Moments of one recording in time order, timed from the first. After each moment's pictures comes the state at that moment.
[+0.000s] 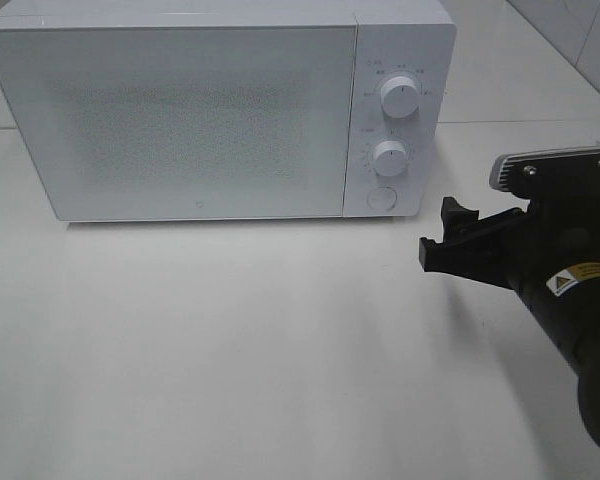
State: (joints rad) left arm -0.03 0.00 -0.52 -0.06 1.07 -0.05; right arm 0.75 1.69 -0.31 0.79 -1.20 -0.26
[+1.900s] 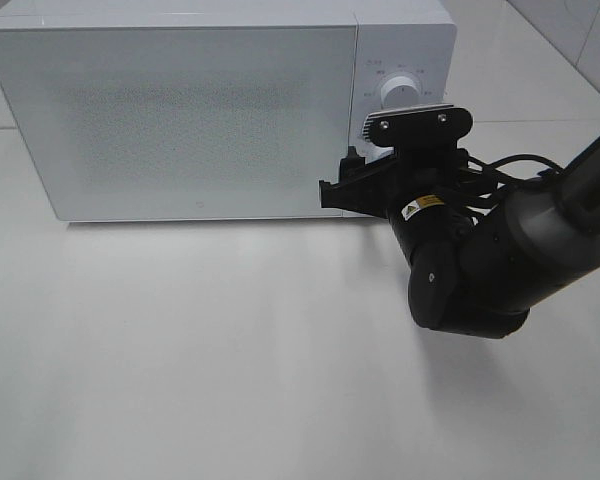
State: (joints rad) left arm -0.03 0.00 -0.52 -0.06 1.07 -0.05; right arm 0.67 2.07 -0.77 0.66 -1.21 -0.29
